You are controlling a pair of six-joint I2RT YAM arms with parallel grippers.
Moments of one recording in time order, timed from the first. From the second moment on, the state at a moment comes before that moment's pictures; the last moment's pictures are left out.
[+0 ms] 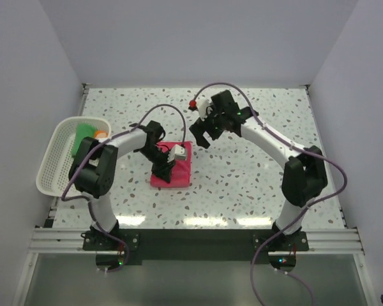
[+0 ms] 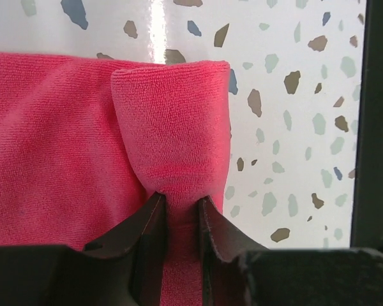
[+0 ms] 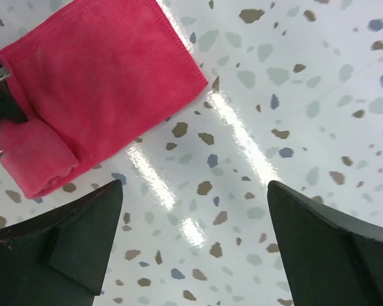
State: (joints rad) left arm -0.40 1.82 1.14 -0.88 0.72 1.08; right arm 0.55 1.82 1.54 -0.62 -0.28 -0.29
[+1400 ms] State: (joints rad) left arm -0.26 2.29 1.56 -1.36 0.95 0.99; right arm 0.96 1.91 1.29 -0.36 -0.24 -0.66
